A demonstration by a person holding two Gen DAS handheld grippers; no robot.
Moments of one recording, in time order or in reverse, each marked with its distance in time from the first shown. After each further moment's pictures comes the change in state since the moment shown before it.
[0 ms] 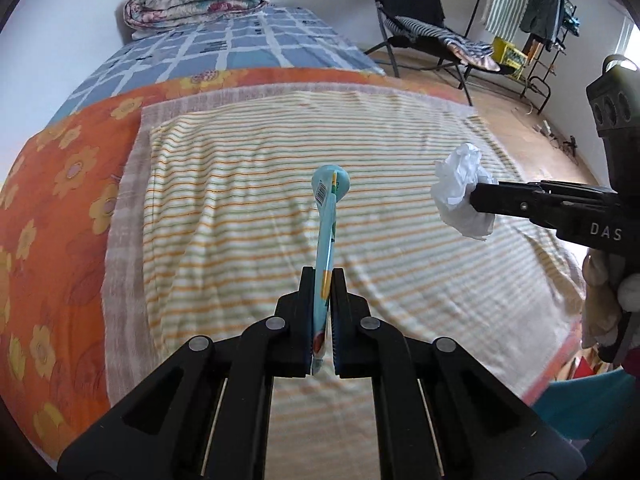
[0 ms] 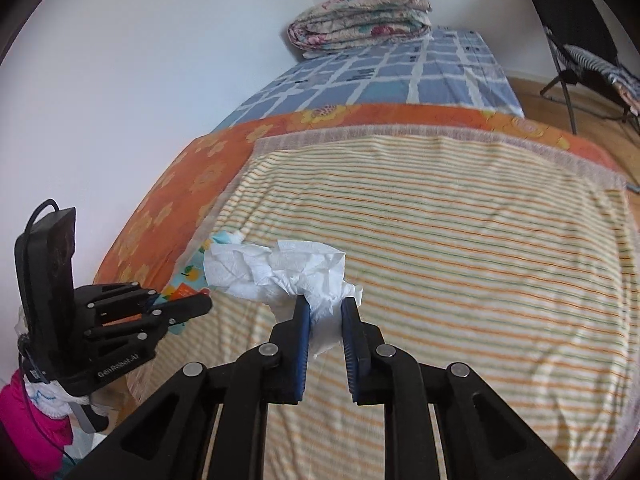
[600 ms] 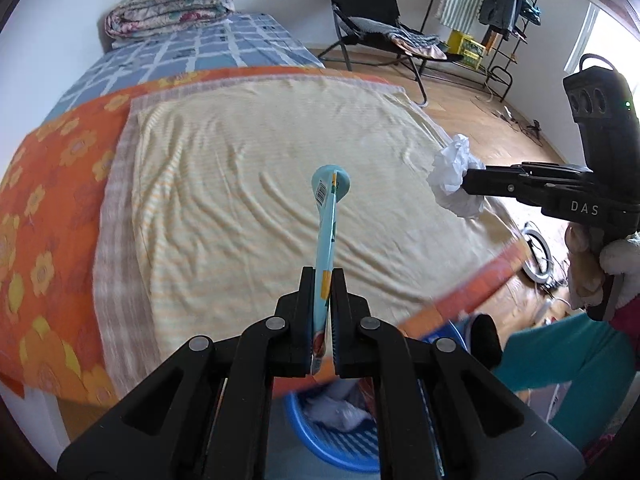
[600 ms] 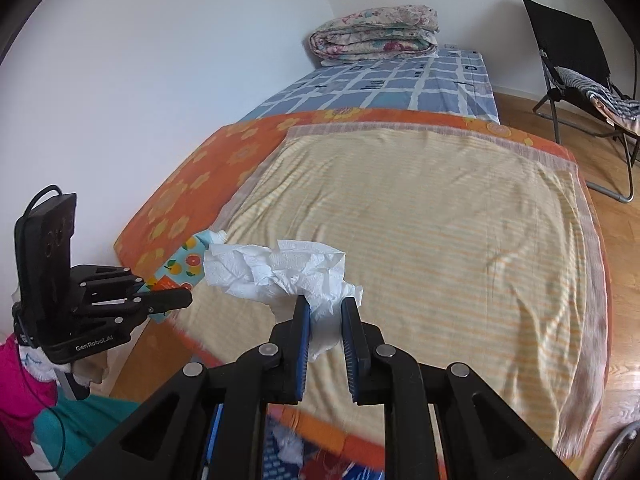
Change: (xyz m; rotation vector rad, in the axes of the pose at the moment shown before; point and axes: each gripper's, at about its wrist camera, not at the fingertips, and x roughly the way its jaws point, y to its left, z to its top) left arm -0.096 -0.063 -0.093 0.056 0.002 -0.096; right arm -0.112 0.030 -0.098 -0.069 -0.020 -0.007
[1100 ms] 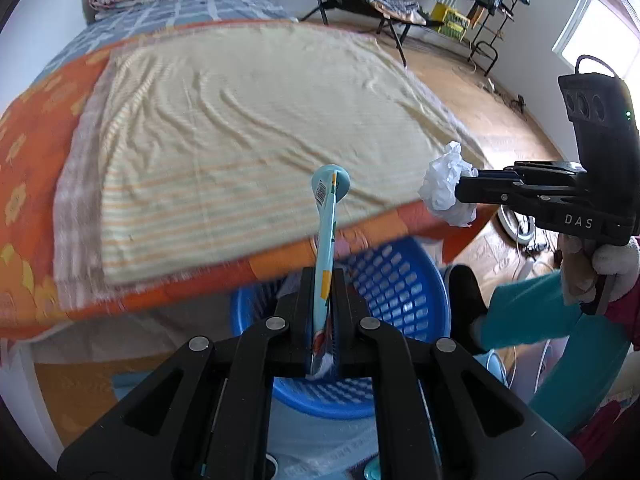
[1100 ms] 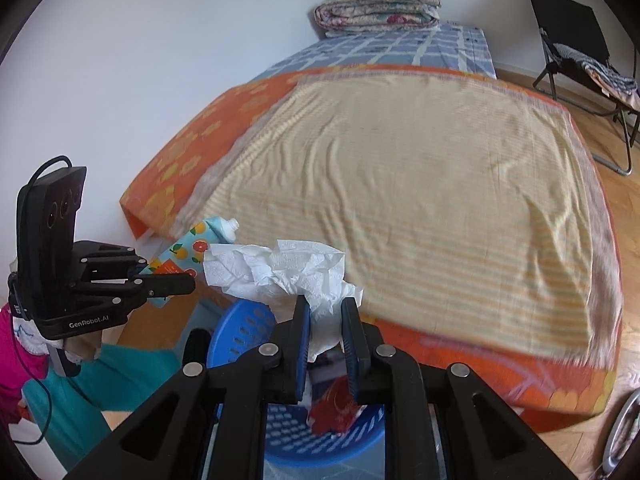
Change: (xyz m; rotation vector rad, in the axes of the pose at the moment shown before) left arm 0.005 -0.036 -0.084 0.007 0.107 -0.060; right arm -0.011 0.018 -0.101 -0.005 0.087 0.000
